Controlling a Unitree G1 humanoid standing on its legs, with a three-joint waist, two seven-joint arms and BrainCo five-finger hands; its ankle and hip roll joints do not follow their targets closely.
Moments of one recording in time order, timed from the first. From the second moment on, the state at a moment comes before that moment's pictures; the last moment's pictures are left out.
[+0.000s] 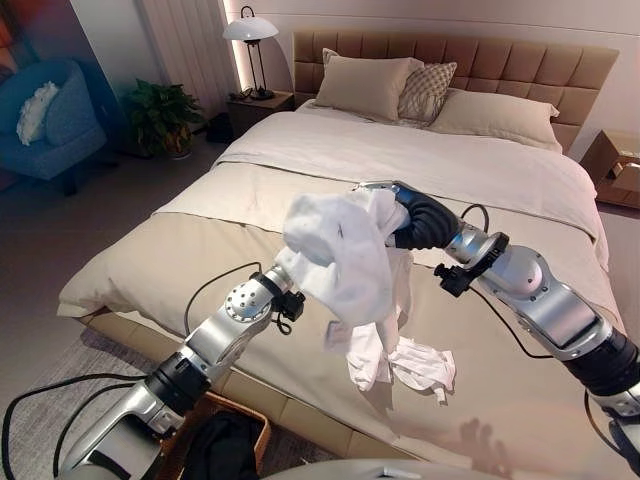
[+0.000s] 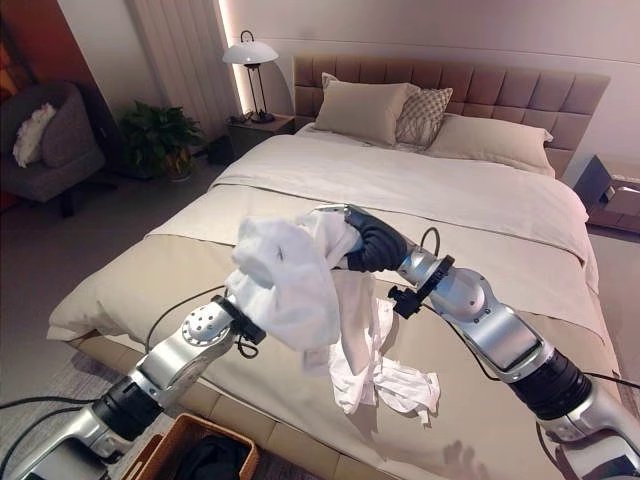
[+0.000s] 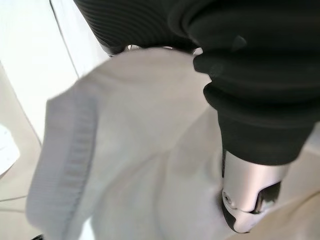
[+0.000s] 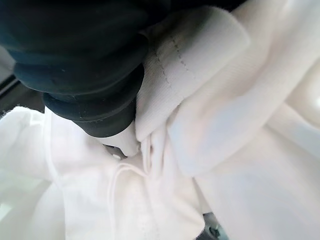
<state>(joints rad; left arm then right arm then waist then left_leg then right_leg) -0.40 0.55 -0.63 0.00 -0.54 -0.02 -0.03 -0.47 -0.84 0.48 -0.33 0.35 -0.09 0.17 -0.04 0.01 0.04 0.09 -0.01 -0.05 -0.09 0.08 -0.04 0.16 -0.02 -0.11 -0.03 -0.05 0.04</state>
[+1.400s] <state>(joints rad) -0.15 0.54 -0.33 -0.02 -0.74 0.01 -0.06 -0.11 -0.82 -0.06 -0.10 0.02 -0.08 -0.03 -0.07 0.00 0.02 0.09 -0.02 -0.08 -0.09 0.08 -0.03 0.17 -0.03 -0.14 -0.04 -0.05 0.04</state>
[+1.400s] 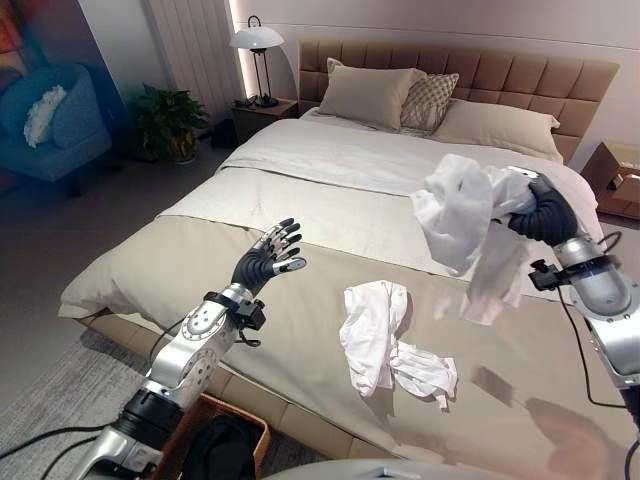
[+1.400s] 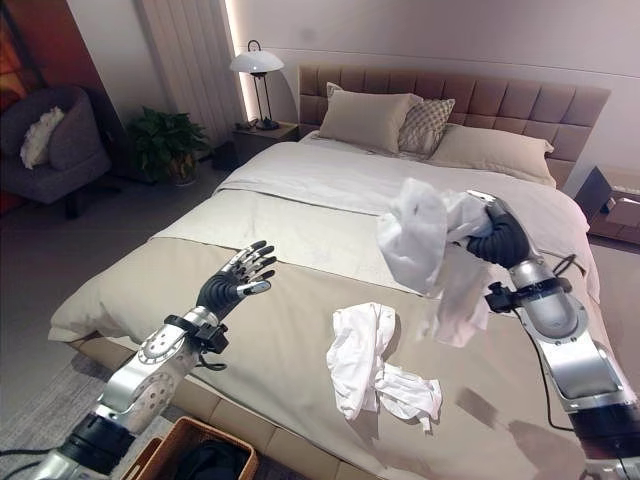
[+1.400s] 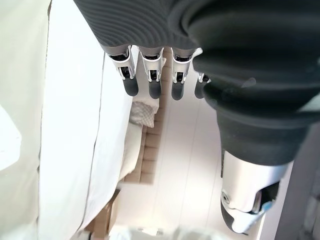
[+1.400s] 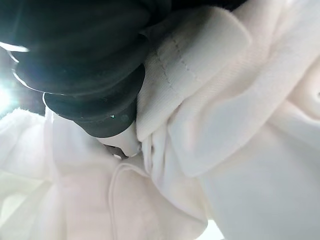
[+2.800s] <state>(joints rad) -0.45 0.52 -0.65 -0.13 -0.70 -0.01 -0.12 -0.37 -0.72 0.23 -0.11 0.05 -0.08 -0.01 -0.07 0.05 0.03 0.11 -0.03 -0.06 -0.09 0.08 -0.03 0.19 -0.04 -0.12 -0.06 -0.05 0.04</state>
